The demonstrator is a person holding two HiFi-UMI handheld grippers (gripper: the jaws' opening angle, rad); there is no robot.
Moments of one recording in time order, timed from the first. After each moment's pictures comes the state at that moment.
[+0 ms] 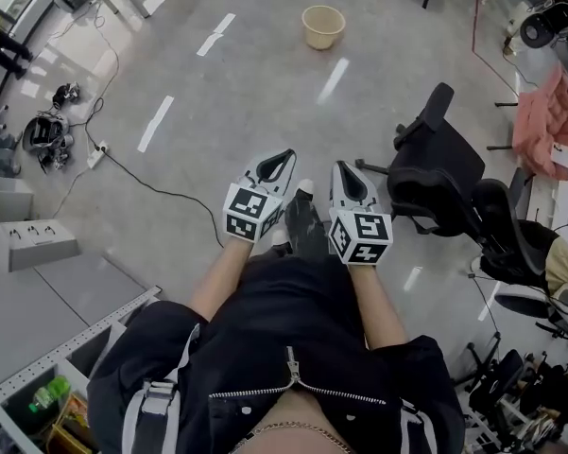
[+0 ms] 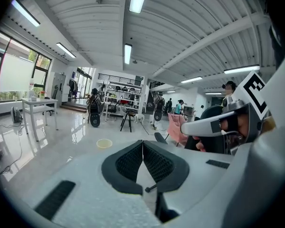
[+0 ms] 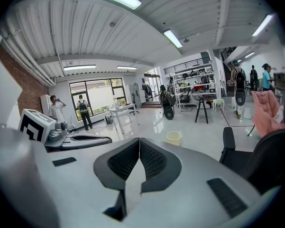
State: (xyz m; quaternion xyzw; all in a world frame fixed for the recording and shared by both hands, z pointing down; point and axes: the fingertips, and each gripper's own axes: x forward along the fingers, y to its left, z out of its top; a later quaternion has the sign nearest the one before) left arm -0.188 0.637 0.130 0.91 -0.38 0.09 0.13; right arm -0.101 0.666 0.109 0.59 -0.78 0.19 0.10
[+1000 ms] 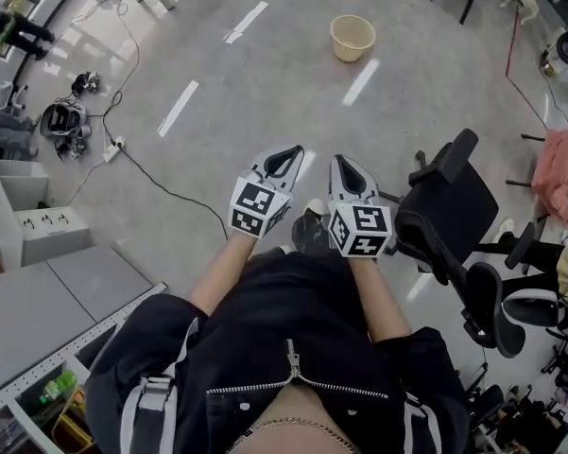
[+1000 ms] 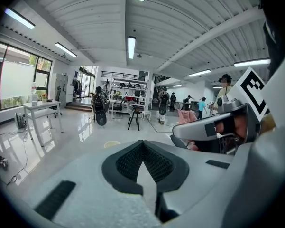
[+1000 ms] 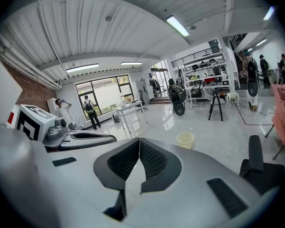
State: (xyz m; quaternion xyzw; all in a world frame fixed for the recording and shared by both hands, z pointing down) left arm -0.172 0.471 0.132 0.90 -0.40 0.14 0.13; right arm -0.102 0.483 0.116 0.53 -0.81 0.22 0.11
